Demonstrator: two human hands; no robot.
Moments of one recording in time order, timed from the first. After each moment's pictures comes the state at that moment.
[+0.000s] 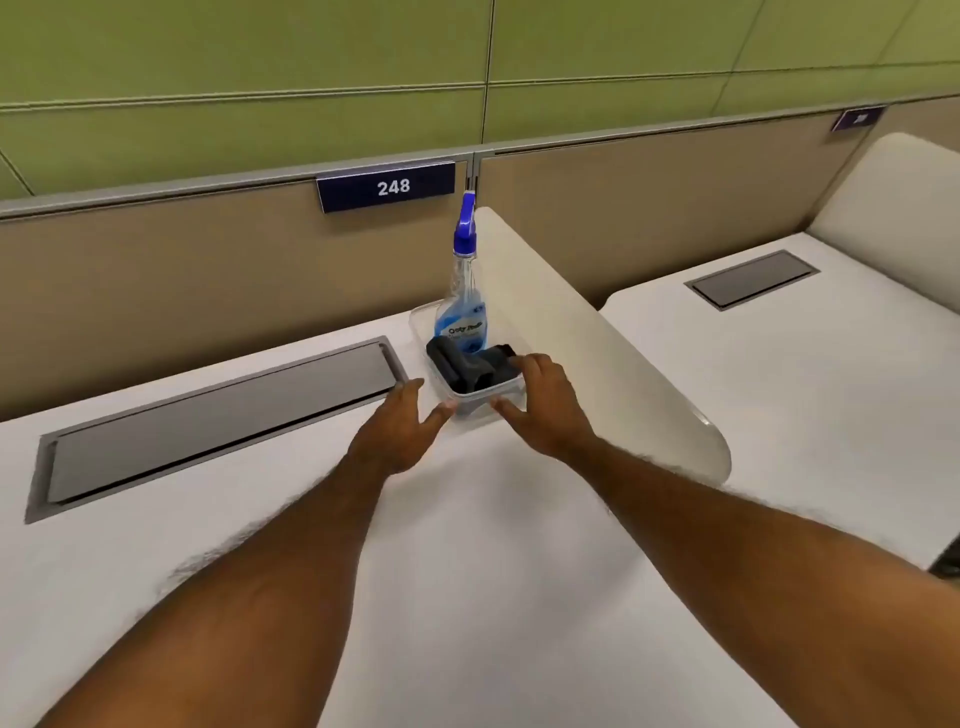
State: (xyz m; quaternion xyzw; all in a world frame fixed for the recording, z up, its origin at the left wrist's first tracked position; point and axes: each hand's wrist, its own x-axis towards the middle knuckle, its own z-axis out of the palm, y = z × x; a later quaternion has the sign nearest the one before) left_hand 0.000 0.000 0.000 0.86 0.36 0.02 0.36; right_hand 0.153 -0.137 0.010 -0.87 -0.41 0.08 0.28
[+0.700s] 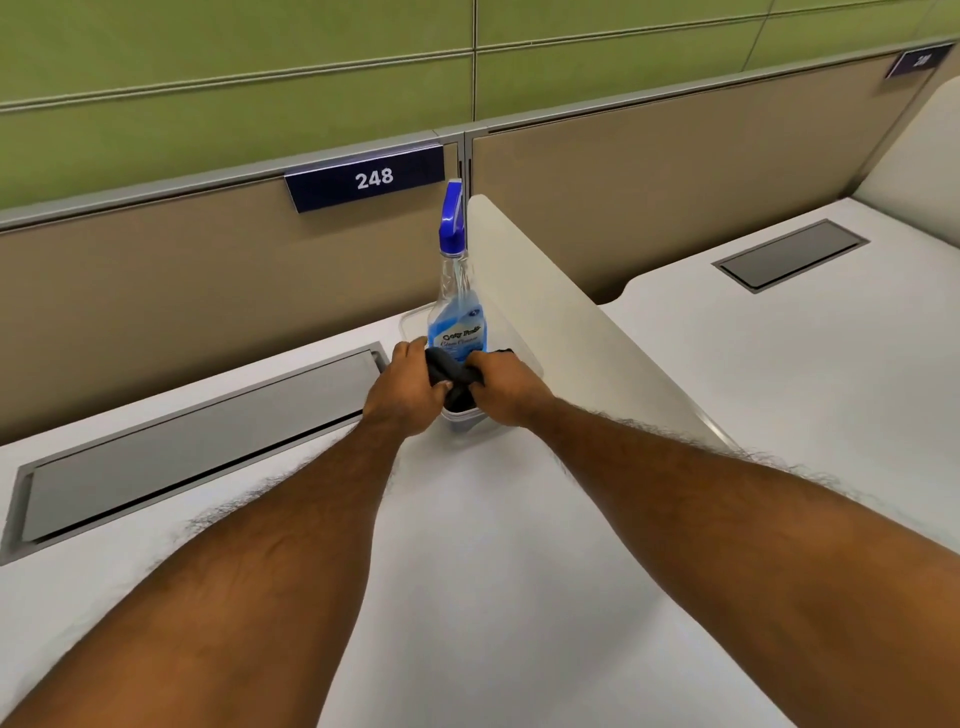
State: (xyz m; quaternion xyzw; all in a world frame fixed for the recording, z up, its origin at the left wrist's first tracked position) left_hand 0.086 0.044 -0.010 0.88 0.38 0.09 0.28; right_hand 0.195 -0.057 0.001 -0.84 -0.46 0.20 0.21
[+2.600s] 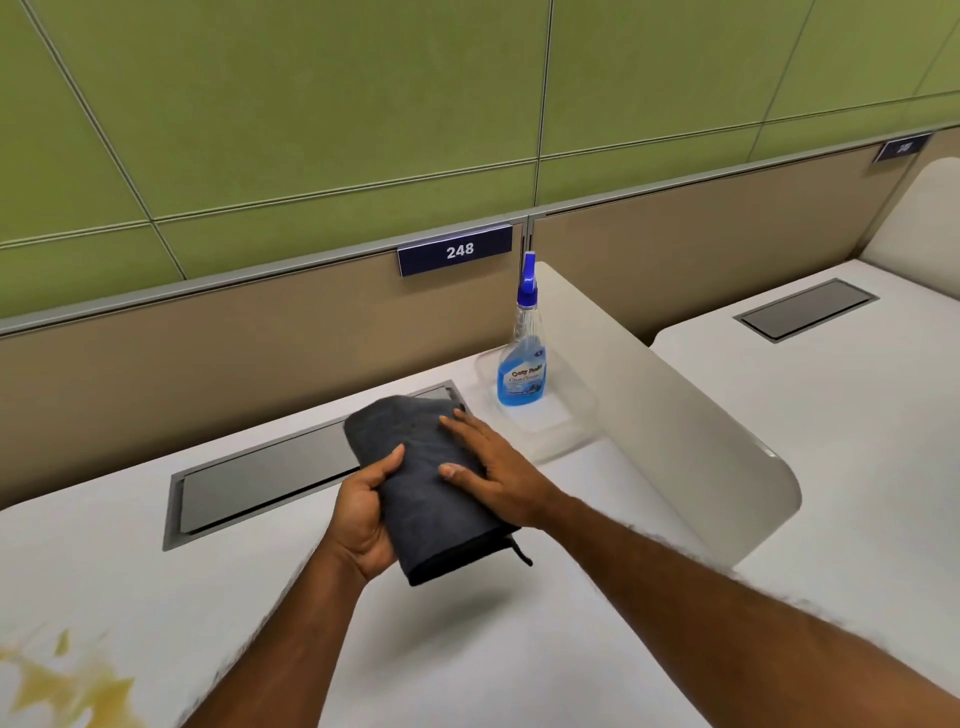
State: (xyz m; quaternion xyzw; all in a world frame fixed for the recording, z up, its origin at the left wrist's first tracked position) left_hand -0.131 -0.001 0.059 0.27 0.30 0.18 0.90; right_hand 0.040 -0.085 0.026 -0.70 -0.56 0.23 0.37
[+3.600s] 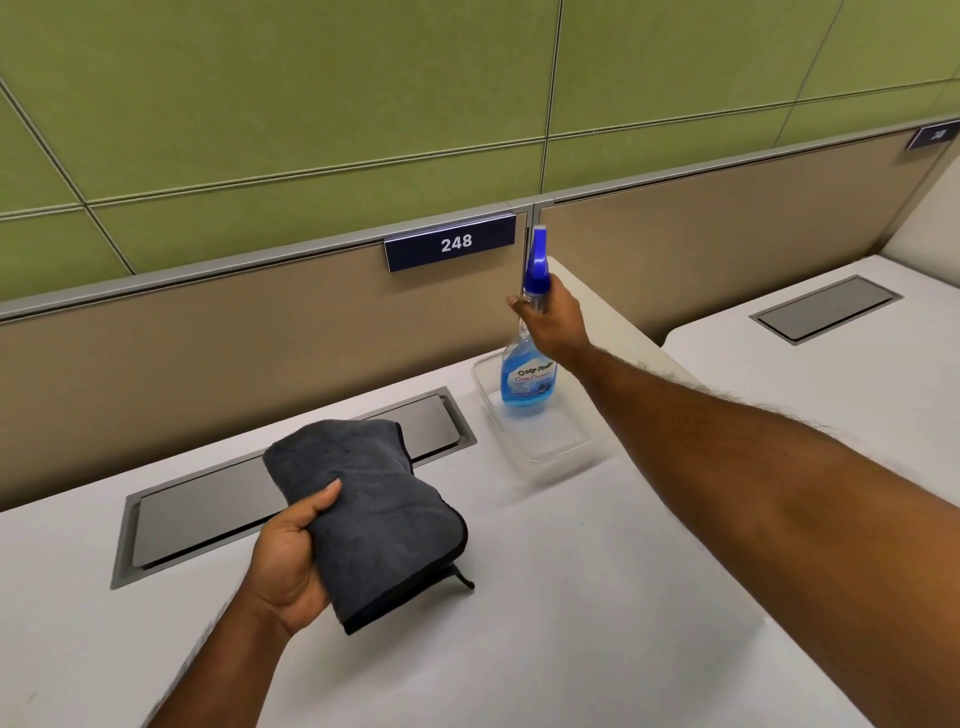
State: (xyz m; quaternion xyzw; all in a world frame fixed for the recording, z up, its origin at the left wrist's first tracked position) left_hand -0.141 0.052 0.032 0.27 0.36 0.25 0.86; right_hand 0.227 0.042 0.069 -0.77 -0.33 0.11 0.54
